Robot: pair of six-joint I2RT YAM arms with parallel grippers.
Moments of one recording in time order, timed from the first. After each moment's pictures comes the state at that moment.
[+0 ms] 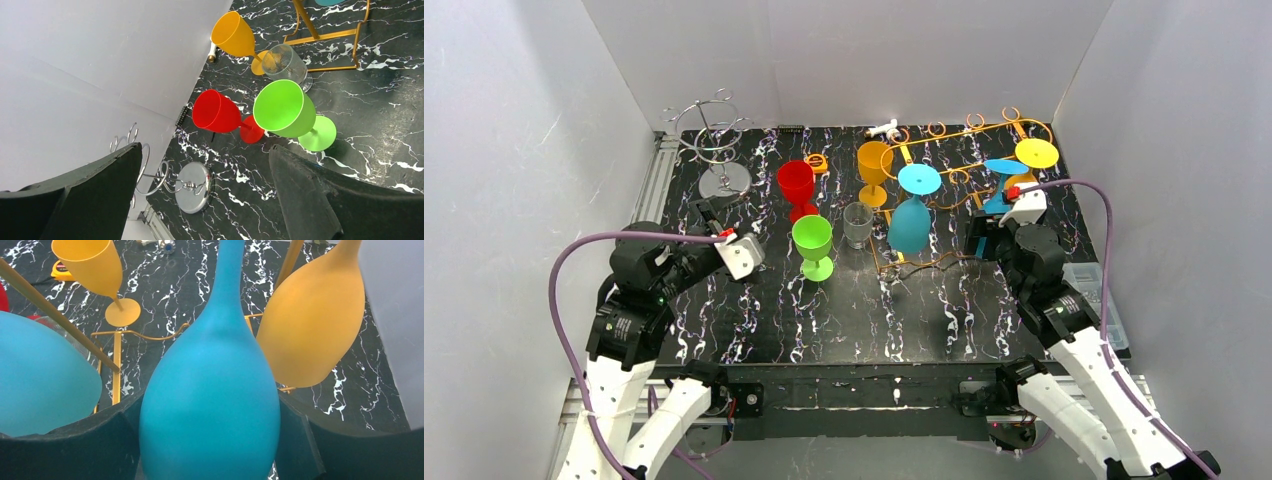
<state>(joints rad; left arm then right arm) -0.27 0.66 1.08 -0.63 0.51 0.88 0.43 0.66 0.71 -0.29 0.32 0.08</state>
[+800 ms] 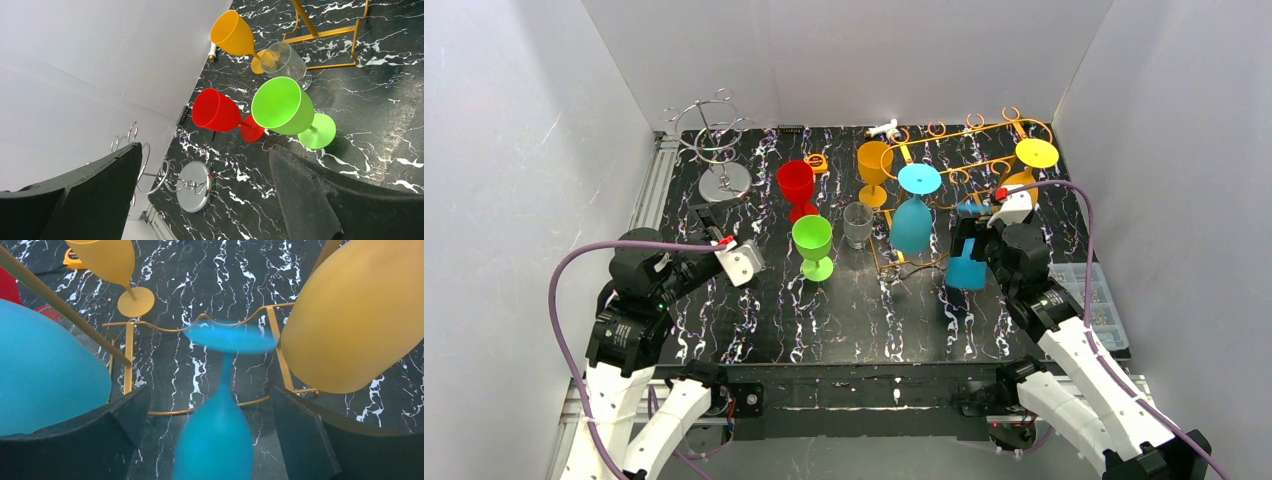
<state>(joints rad) -0.27 0.62 1.05 -0.63 0.51 0.90 0.43 0.73 0.63 -0.17 0.26 0.13</state>
